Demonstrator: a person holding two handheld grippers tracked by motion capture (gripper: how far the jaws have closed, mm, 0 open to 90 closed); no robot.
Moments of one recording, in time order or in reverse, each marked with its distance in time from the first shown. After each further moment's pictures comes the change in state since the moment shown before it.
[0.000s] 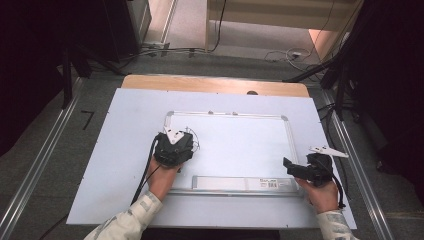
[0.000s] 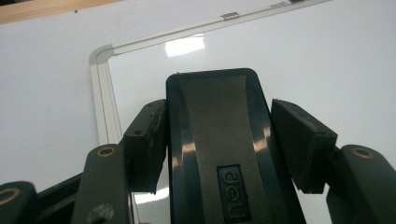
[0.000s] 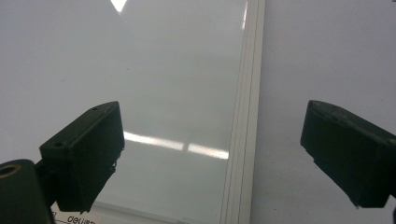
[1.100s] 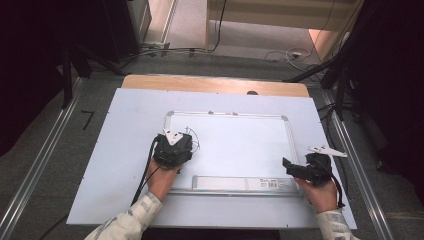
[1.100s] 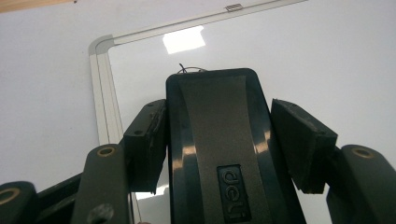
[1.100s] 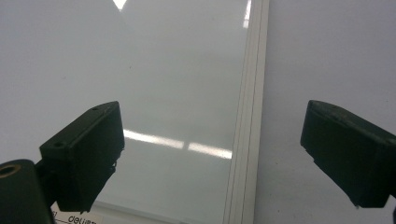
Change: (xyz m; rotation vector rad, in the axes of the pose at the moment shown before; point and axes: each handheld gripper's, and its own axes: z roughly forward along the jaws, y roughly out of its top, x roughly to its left) left arm 0.003 -0.005 0.002 0.004 0.003 -0.010; right arm 0.001 0.000 0.002 0.009 0.002 -0.008
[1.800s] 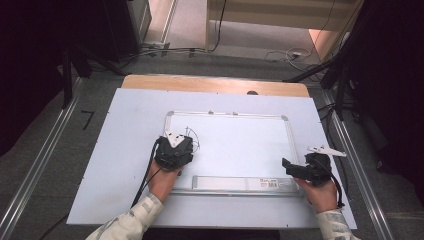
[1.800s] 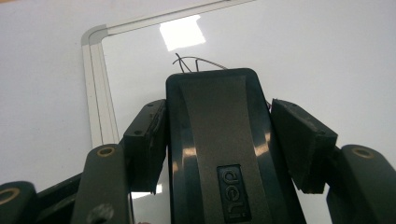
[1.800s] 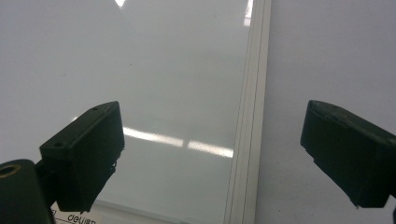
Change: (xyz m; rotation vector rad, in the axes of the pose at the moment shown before) left arm -0.003 -0.007 0.005 0.015 0.000 0.008; right arm 0.001 0.000 0.001 0.007 0.002 -0.007
